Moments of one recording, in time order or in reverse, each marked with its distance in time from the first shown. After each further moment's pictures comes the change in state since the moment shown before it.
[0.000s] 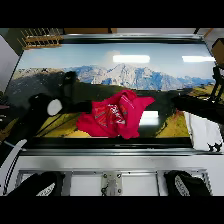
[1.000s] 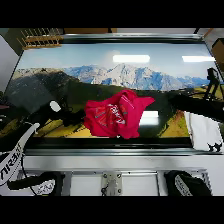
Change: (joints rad) left arm 0.265 -0.351 -0.119 -0.406 0.079 0.151; right arm -0.030 -0.147 0.003 0.031 0.008 0.016
